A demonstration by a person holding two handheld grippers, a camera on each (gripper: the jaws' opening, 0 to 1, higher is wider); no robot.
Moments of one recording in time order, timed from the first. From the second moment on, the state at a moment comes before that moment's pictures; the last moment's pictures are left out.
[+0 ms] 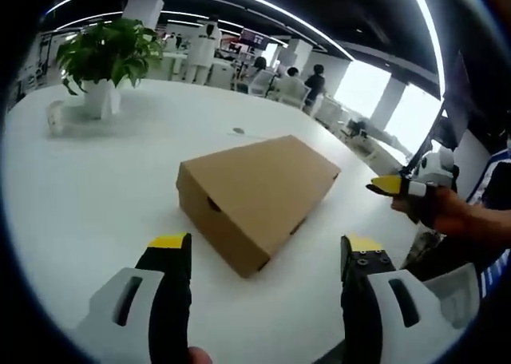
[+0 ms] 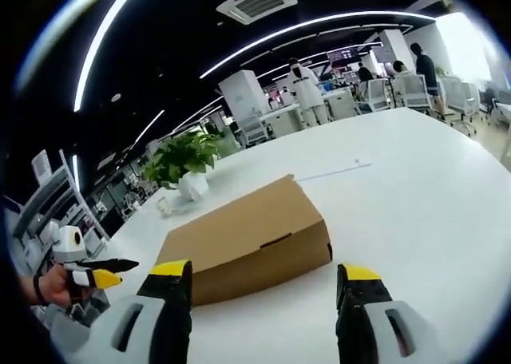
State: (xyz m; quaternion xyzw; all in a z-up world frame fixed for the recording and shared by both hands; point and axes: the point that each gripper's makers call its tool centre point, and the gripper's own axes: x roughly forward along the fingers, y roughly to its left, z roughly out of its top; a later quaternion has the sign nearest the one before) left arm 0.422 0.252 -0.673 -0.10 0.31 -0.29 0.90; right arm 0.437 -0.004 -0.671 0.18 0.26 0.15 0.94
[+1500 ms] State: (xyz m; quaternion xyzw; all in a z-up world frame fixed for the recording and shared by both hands) left arm 0.464 0.216 -0.730 -0.13 0.39 -0.26 0.87; right arm 0.541 -0.011 -0.714 0.26 0.30 0.14 0.91
